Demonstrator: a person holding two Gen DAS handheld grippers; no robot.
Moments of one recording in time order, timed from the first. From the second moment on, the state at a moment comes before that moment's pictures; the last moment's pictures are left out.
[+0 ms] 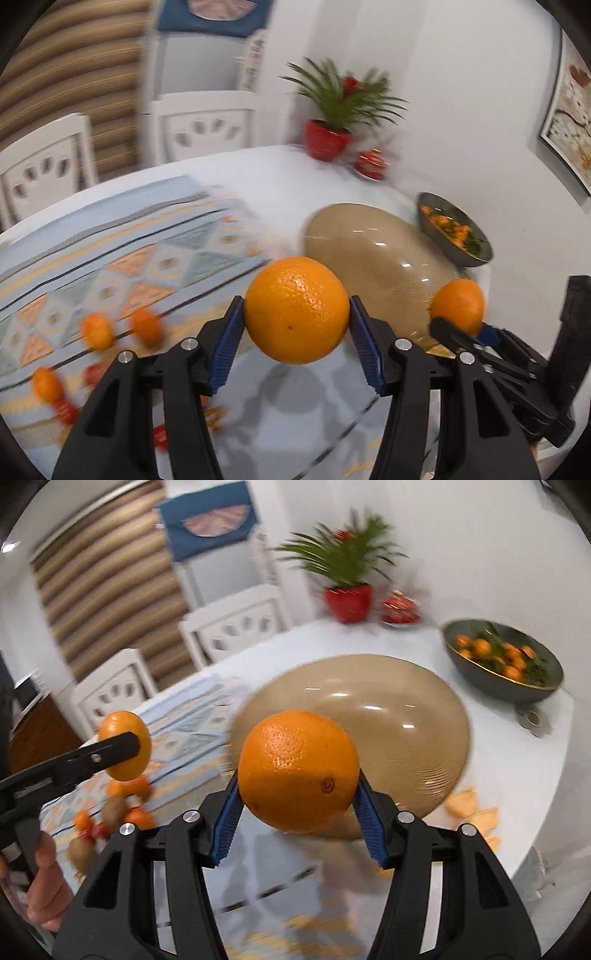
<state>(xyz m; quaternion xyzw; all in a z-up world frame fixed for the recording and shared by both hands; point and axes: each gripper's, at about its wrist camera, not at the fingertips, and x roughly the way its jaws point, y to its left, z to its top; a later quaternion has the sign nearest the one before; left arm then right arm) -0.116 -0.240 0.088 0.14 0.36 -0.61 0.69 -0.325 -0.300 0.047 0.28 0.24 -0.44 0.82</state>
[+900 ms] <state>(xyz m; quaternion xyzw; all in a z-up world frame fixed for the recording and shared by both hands) -0.173 -0.375 0.022 0.20 0.41 -0.62 0.64 -0.332 -0.363 0.010 0.29 0.33 -0.44 0.78</state>
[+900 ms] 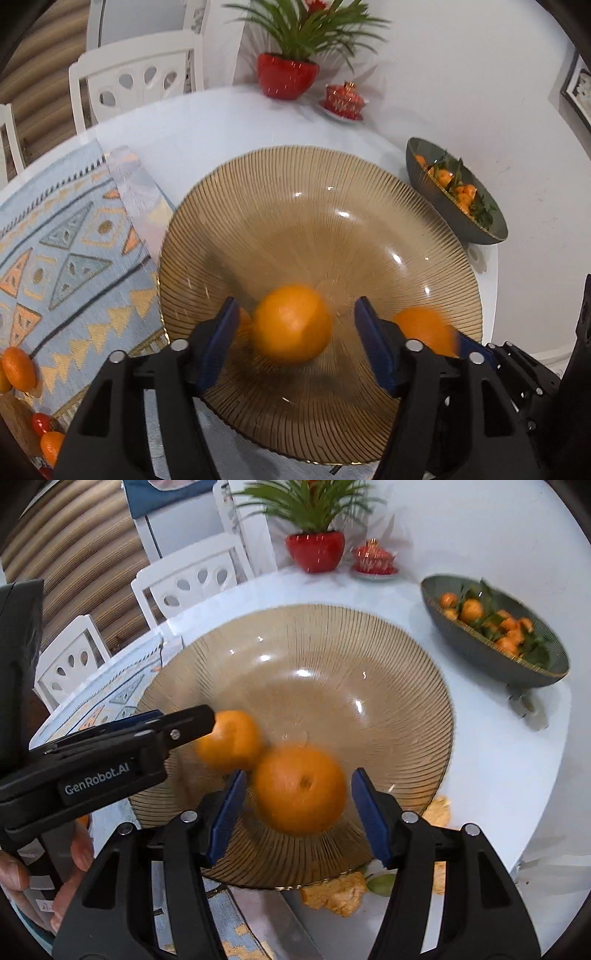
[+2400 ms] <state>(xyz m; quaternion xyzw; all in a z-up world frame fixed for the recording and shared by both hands) 0.020 -0.015 0.090 0.06 0.33 -0.48 0.81 -0.165 -0.174 0.014 0.22 0.33 -0.26 0.88</state>
